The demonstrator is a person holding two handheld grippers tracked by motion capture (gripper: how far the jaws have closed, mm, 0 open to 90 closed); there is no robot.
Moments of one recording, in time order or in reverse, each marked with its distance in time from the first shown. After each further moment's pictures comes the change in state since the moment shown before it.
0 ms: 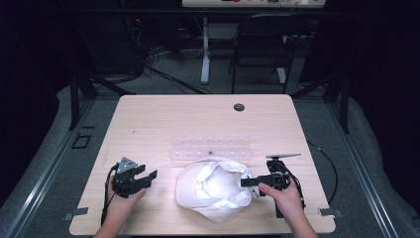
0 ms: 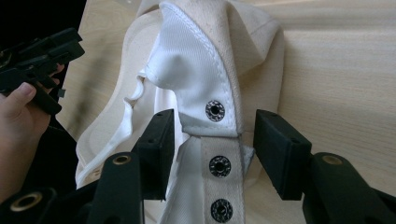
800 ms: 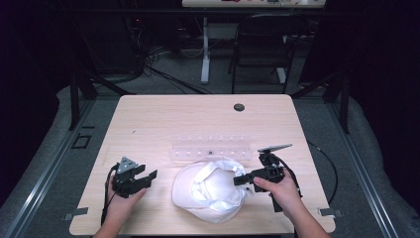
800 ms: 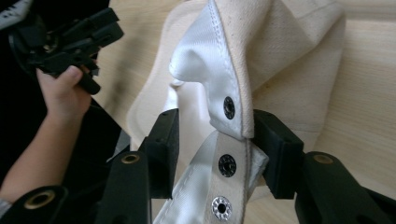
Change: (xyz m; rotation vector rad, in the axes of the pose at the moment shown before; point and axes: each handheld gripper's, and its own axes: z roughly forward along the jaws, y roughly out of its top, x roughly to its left) left arm 0.001 0.000 0.000 0.001 0.005 0.004; right arm 0.030 0.021 -0.005 0.131 0.096 0.005
